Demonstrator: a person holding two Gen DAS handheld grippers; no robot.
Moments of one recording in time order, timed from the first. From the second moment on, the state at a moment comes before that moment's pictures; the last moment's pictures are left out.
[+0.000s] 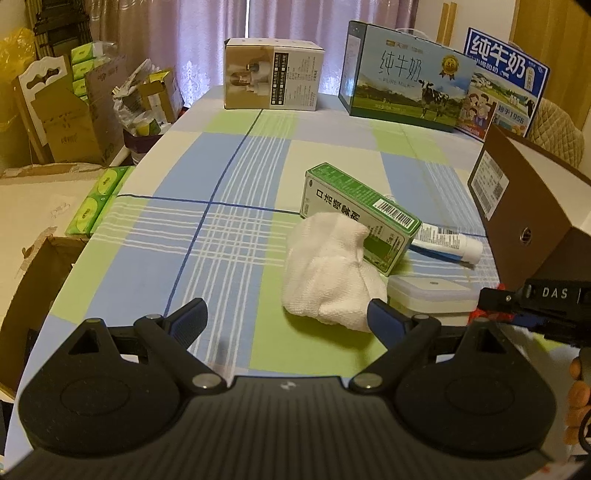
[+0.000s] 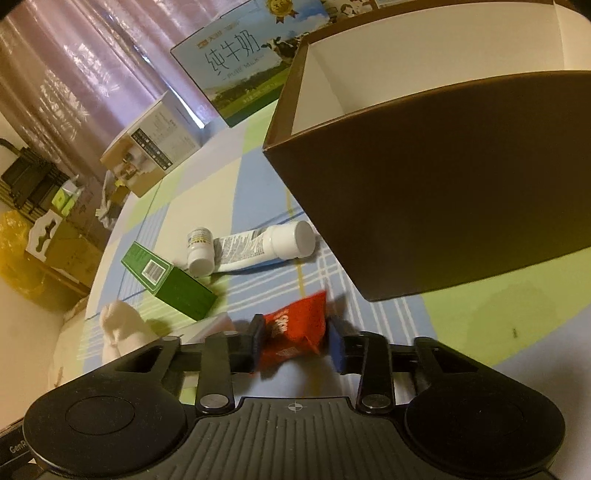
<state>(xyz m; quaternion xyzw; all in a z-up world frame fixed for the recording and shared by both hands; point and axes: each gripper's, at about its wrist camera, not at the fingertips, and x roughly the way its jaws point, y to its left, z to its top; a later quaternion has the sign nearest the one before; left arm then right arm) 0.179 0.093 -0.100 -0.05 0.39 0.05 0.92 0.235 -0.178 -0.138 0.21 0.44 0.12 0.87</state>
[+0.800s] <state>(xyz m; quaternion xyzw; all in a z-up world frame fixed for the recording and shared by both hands) 0.225 0.088 -0.117 -0.10 0.44 0.03 0.89 0.178 -0.151 -0.097 -0.06 0.32 0.18 0.93</state>
